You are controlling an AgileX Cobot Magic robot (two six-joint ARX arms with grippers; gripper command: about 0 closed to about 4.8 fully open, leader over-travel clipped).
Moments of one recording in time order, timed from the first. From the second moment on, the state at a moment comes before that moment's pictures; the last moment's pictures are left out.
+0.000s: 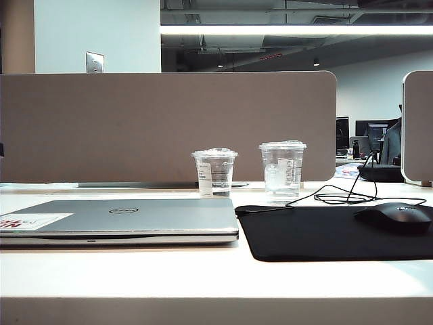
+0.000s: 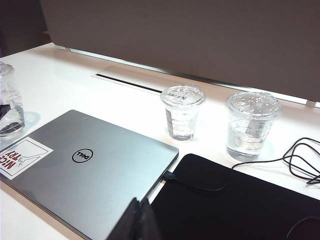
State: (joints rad) left arm 0.08 1.64 0.31 1.17 -0.15 -0.15; right arm 0.57 0.57 0.49 -0.04 0.07 0.00
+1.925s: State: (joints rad) left arm 0.08 0.84 0.25 0.20 -0.02 0.01; right arm 0.57 0.57 0.49 -0.05 -0.03 0.00
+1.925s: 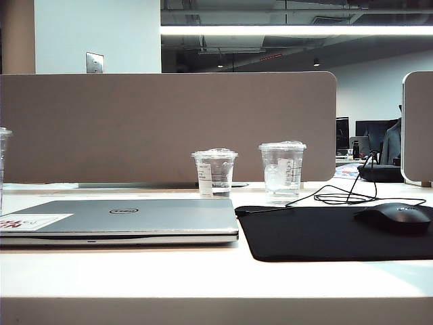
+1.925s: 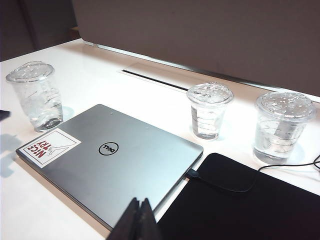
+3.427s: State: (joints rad) left arm -0.01 0.07 0.21 -0.22 0.02 -0.06; right arm 0.57 0.57 0.49 -0.05 -0.09 0.00
